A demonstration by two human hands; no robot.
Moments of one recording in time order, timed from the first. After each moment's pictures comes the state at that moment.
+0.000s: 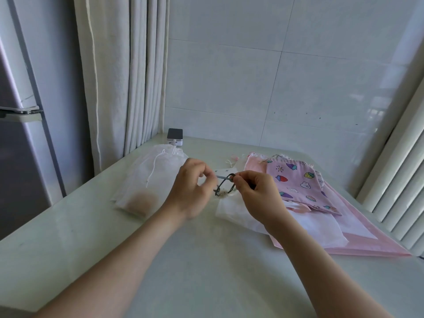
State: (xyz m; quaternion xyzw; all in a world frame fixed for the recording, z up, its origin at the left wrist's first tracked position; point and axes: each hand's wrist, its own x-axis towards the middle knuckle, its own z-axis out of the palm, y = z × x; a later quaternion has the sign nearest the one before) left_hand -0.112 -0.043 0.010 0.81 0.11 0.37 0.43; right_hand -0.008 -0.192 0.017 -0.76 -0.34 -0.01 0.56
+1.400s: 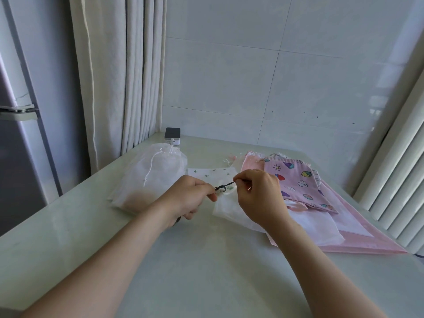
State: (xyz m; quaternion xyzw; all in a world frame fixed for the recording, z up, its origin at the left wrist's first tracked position) left_hand -0.123 -0.044 0.019 0.78 0.21 0.11 0.58; right_hand -0.001 -0.199 0.013 -0.81 -0.40 -0.23 0.37
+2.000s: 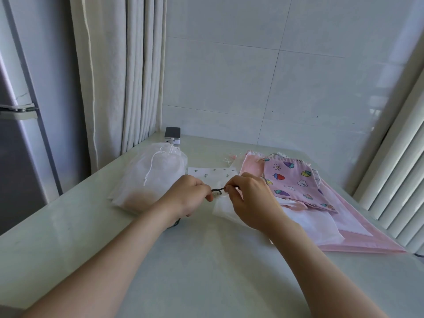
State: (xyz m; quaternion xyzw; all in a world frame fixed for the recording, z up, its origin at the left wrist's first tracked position) left_hand -0.117 -0.041 0.014 0.81 0.24 0.14 0.51; right_hand -0.007 -0.198 0.009 -0.83 -0.46 -0.17 0.27
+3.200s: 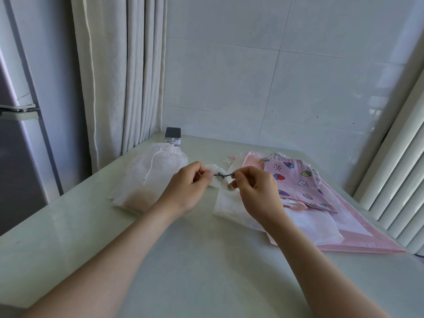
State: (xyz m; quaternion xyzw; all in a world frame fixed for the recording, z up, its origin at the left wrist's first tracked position) left_hand -0.111 -0.034 0.006 0.82 0.13 0.30 0.48; right_hand -0.008 -0.193 0.015 -0.77 -0.33 -0.07 0.54
